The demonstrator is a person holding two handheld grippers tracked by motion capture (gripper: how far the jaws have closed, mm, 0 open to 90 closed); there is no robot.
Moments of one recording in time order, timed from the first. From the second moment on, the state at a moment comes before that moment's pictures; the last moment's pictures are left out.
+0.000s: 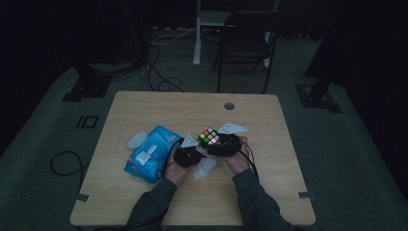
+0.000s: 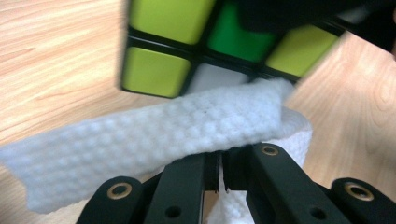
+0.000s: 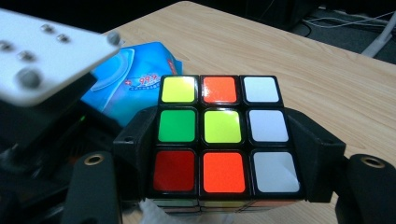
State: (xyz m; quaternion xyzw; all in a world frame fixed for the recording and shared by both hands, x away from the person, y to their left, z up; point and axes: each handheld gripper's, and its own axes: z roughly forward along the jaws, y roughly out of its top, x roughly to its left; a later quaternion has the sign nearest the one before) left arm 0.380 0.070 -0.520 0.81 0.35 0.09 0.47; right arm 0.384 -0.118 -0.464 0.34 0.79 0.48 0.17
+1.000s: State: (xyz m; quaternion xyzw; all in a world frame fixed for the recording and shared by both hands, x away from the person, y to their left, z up) left arm 0.405 0.106 -0.505 0.76 0.41 0.09 0.49; right arm 0.379 -0.115 -0.469 0.32 0.80 0.48 0.16
